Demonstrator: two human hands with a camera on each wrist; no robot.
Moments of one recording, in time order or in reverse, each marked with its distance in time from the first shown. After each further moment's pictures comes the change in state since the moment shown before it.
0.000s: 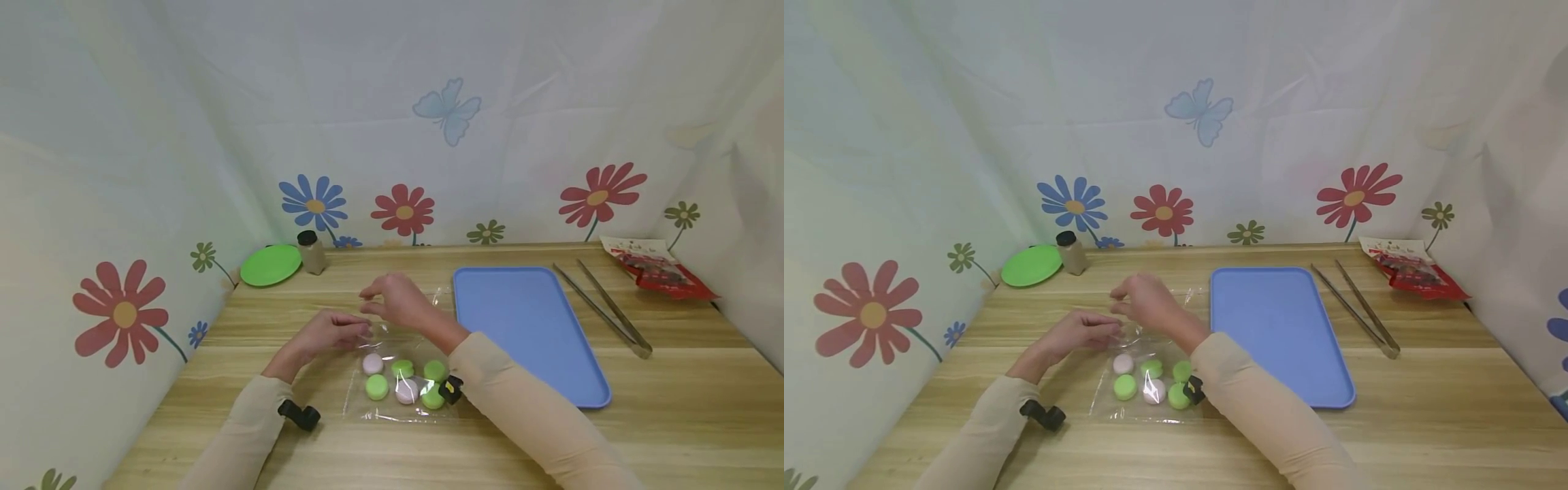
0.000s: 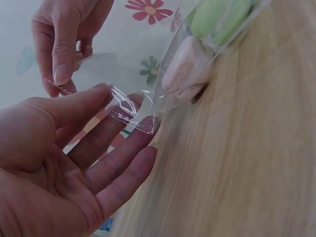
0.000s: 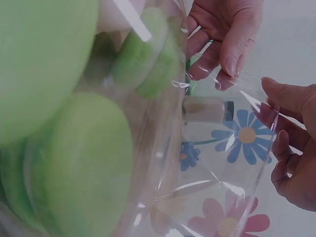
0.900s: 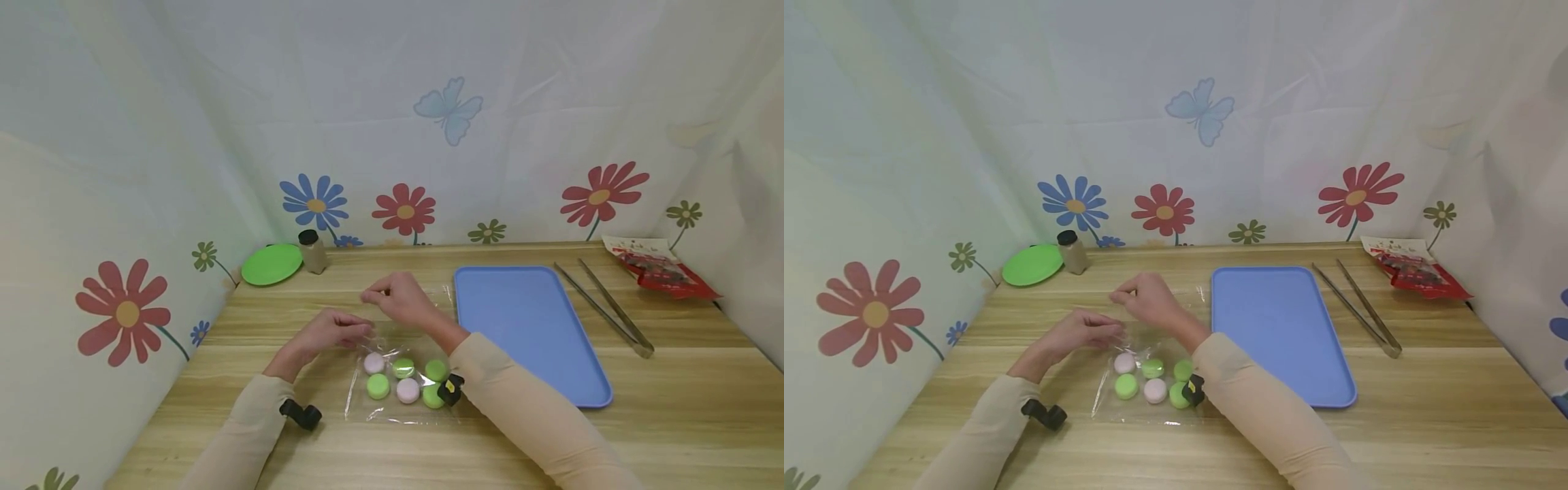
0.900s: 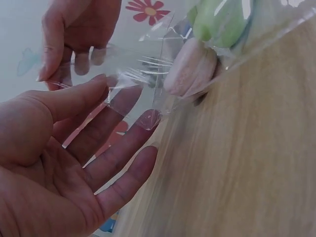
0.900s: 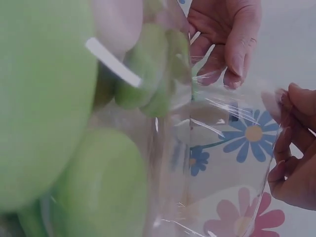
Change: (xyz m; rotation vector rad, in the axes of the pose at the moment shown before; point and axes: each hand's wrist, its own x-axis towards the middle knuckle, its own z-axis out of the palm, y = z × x) left_hand -0.003 0.008 0.001 0.053 -0.021 0.017; right_hand -0.002 0.006 0.004 0.285 0.106 0.089
